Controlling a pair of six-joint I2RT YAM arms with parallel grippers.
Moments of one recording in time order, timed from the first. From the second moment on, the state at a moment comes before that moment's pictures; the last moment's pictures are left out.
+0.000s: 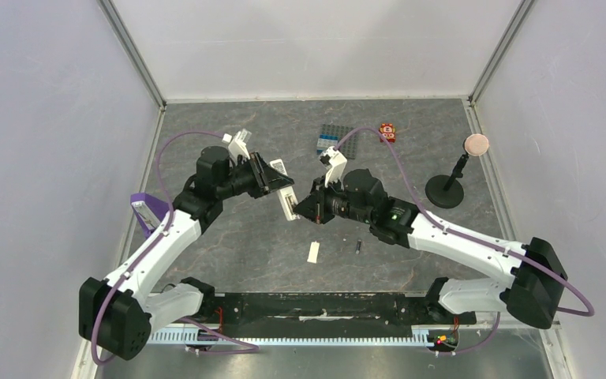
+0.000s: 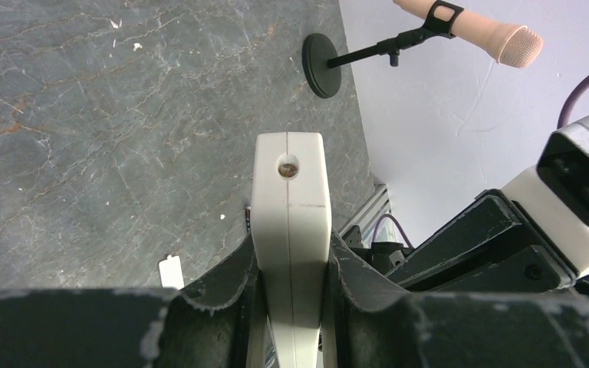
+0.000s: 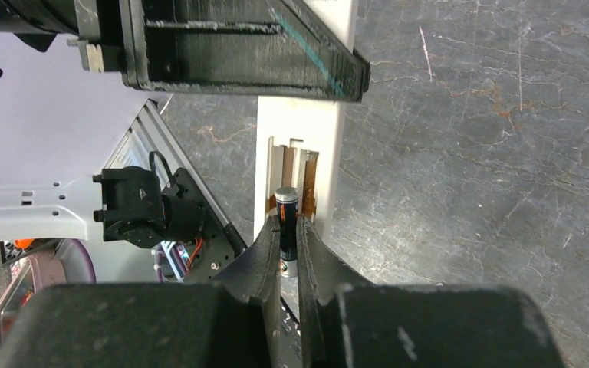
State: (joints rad) left arm -0.39 1.08 0.81 -0.10 0.53 -0.83; right arm 0.94 1.24 0.89 0.02 -0.13 0.58
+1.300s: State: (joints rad) left arm -0.39 1.10 0.78 -0.10 0.50 -0.87; right arm 0.95 1.36 1.09 -0.24 -0.02 0.64
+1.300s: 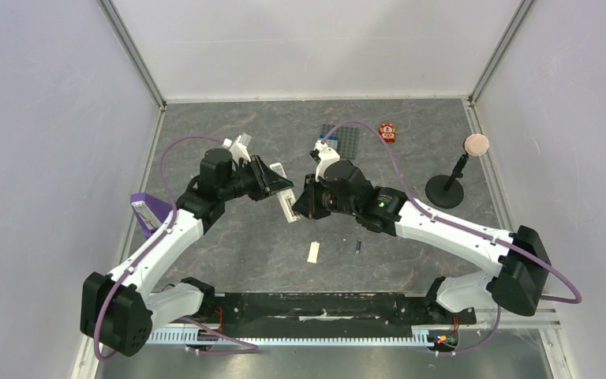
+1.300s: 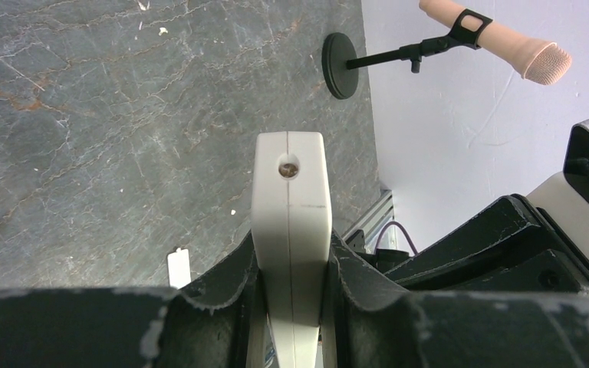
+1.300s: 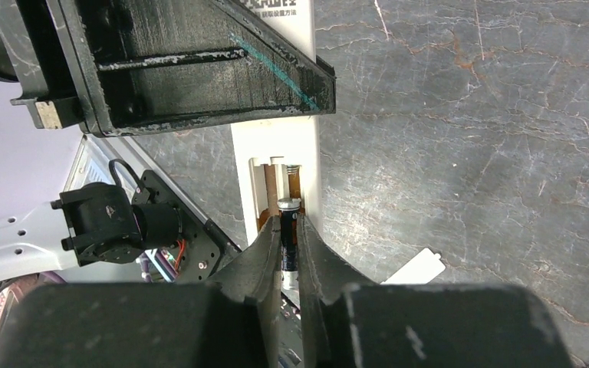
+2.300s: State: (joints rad) left arm -0.39 1.14 0.78 -0.11 0.48 -0.91; right arm 0.96 1.41 1.12 -0.25 0.03 0.67
